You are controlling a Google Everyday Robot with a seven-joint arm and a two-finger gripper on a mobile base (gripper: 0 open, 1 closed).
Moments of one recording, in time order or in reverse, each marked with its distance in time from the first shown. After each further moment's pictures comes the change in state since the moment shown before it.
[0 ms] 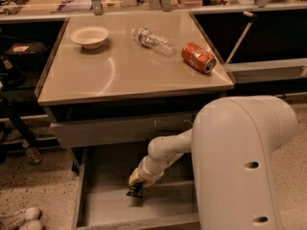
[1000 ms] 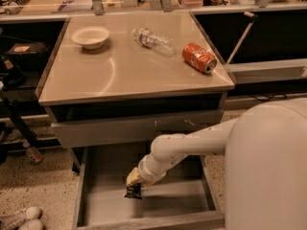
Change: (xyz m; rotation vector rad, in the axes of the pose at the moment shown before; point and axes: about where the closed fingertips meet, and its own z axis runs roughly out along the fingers) arm 0.028 0.026 -0.054 -0.052 -0.027 -0.077
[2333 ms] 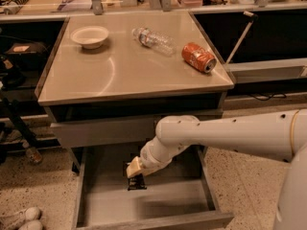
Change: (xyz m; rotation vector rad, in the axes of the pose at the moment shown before) arm 0.003 0.035 -0.090 -0.010 -0.019 -0.225
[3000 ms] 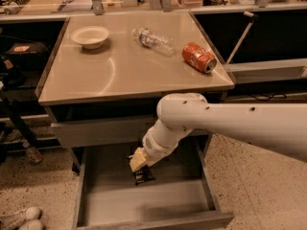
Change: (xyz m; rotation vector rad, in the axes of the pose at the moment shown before) arm 0.001 0.020 -0.074 0.058 0.044 -0.185
